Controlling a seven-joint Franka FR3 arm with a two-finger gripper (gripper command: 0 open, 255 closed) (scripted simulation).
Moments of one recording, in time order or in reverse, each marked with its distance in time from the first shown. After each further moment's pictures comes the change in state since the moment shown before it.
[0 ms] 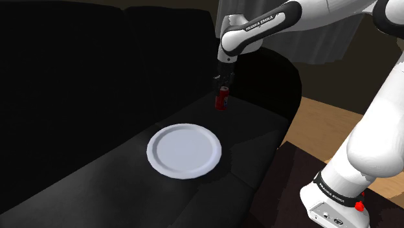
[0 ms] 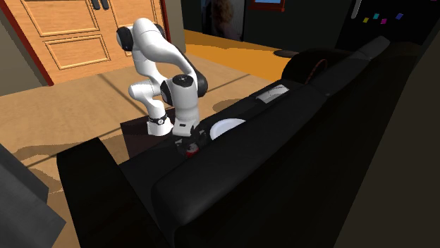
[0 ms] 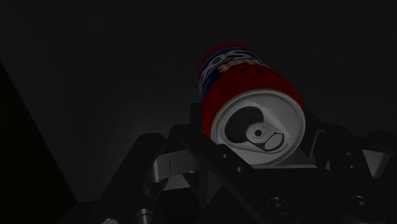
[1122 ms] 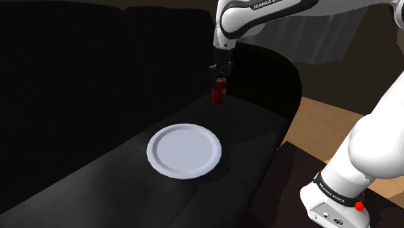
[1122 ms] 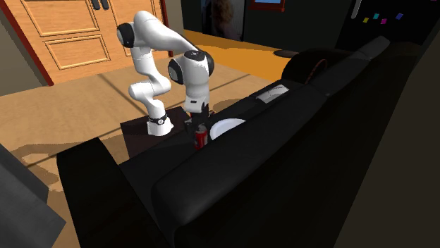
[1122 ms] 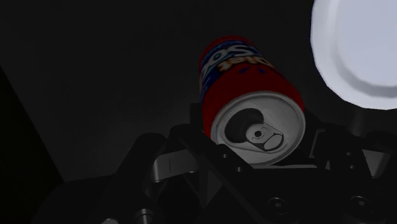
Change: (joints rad) arm 0.054 -0.099 0.053 0.050 0.004 -0.148 0.104
